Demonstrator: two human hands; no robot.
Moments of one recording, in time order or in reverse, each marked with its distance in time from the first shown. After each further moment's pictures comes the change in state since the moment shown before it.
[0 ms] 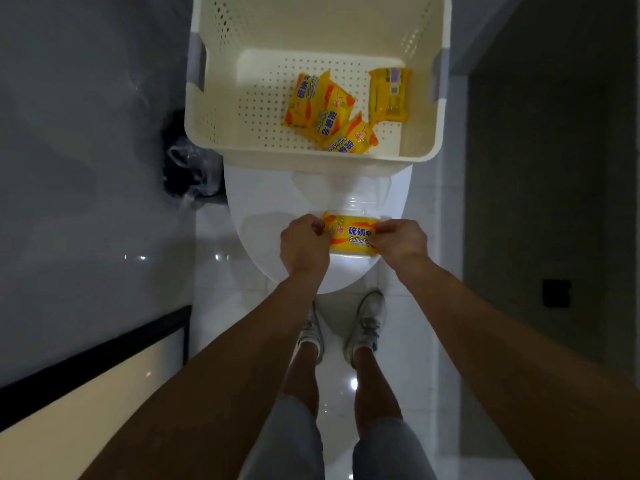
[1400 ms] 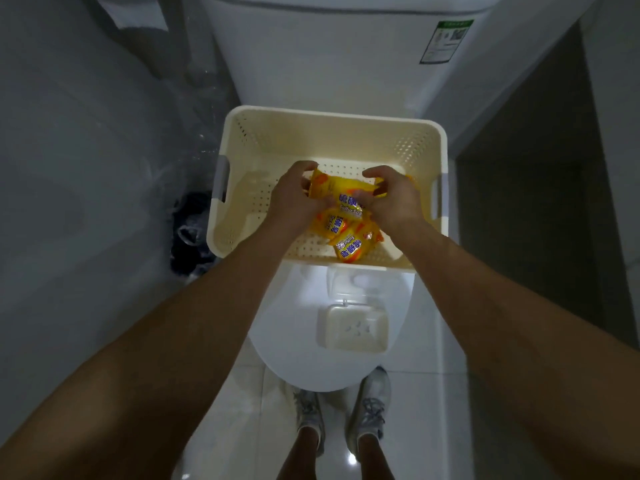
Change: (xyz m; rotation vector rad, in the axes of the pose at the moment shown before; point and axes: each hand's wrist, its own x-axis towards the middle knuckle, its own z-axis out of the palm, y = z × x) left_hand 0.155 0.126 -0.101 -0.310 -0.148 0.305; right_hand 0.068 -0.196 -0.032 0.092 0.055 -0.473
